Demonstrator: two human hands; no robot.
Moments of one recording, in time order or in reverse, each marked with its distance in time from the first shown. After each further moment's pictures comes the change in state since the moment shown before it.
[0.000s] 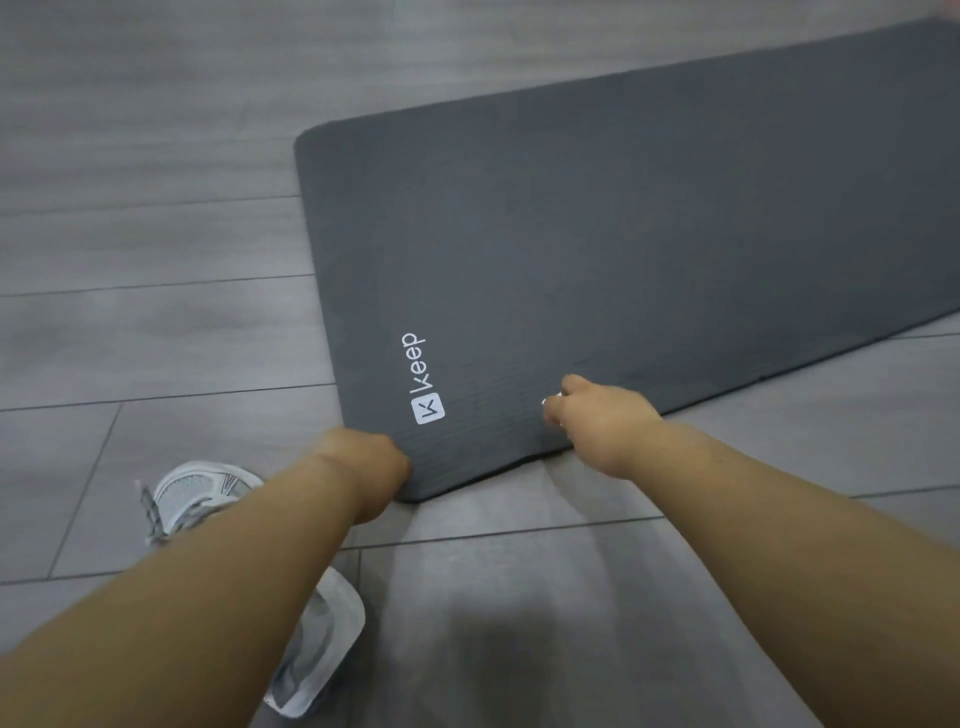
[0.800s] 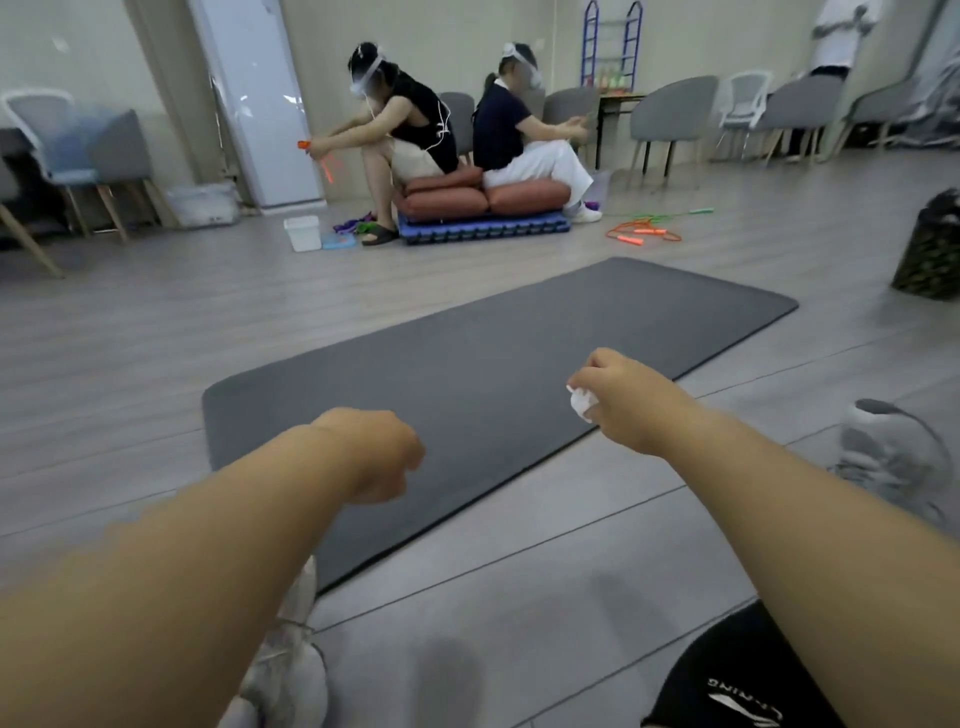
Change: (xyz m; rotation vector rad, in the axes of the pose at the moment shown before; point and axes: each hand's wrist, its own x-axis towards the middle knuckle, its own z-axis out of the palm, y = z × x) left_hand -0.228 0.157 -0.204 0.097 0.474 0.009; right_hand -0.335 0.144 -0.073 0.167 0.639 0.285
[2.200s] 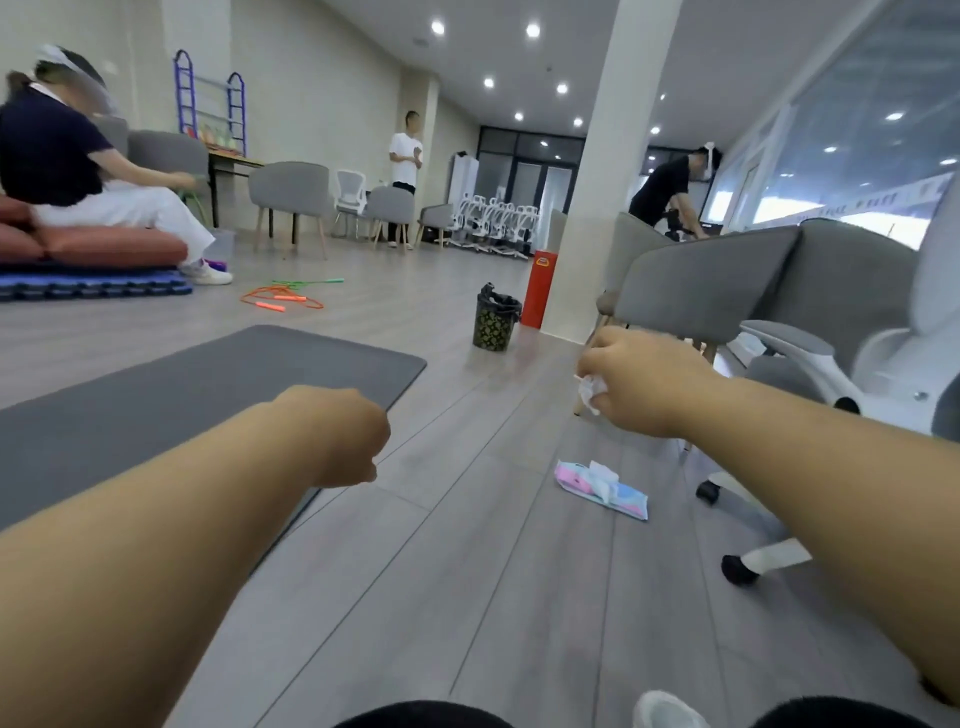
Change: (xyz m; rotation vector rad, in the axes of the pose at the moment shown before) left_hand 0.112 0.112 -0.171 0.059 0.437 0.568; right_hand -0.120 0.087 -0.175 -0.693 0.021 0.693
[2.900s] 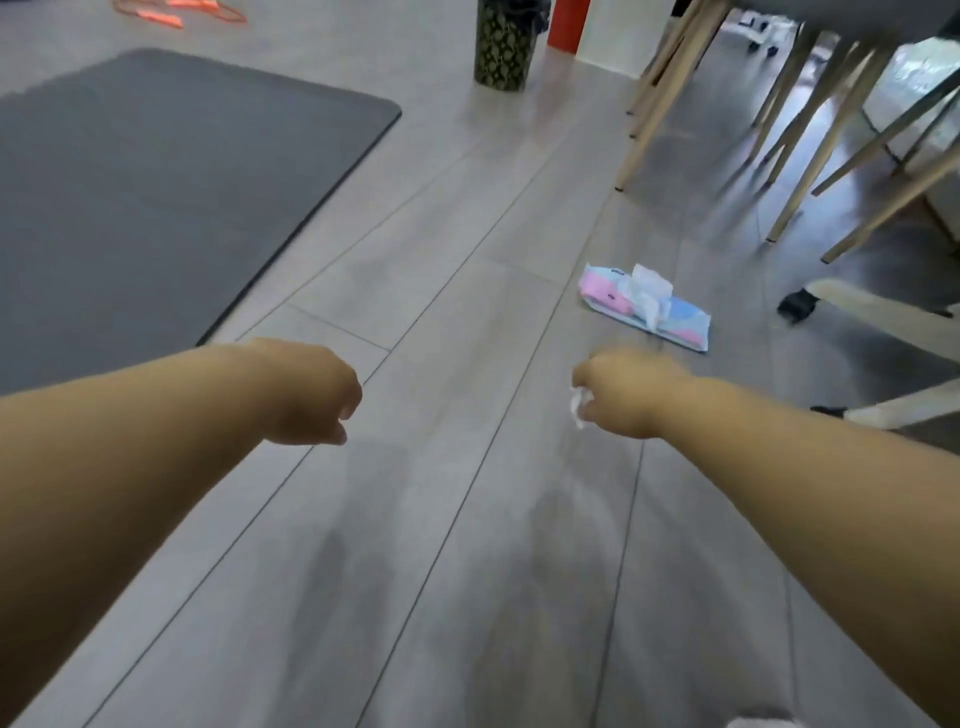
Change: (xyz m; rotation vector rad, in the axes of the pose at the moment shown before) left_hand 0.274 0.090 0.165 0.012 -0.454 0.201; right_hand 0.097 0.020 0.371 0.267 -0.705 -0.028
